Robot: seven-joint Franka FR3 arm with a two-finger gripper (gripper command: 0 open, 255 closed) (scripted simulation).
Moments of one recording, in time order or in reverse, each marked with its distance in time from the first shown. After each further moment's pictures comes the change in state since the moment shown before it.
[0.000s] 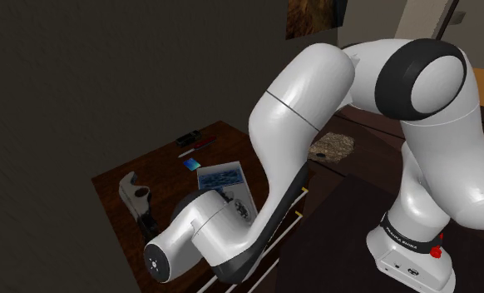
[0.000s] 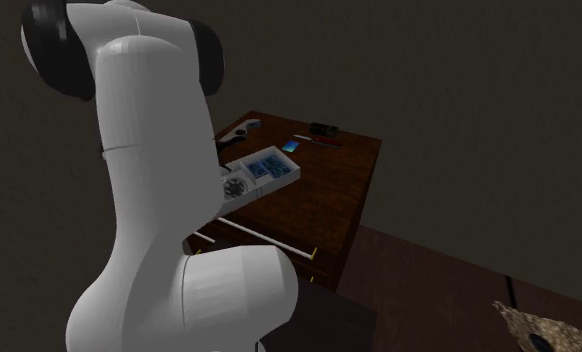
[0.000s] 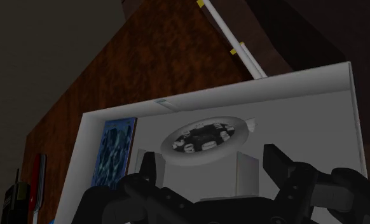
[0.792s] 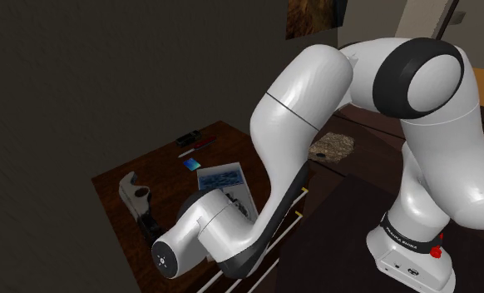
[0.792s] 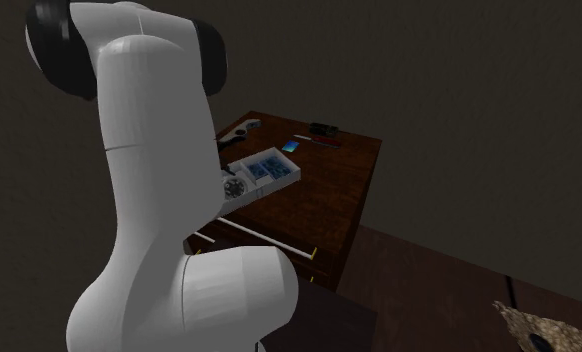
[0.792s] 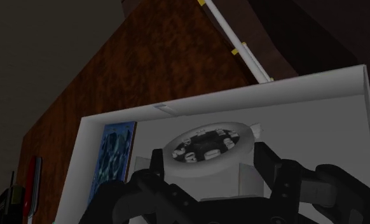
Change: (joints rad) arm -0.015 -0.004 -0.008 -0.037 -0.015 0.034 0.008
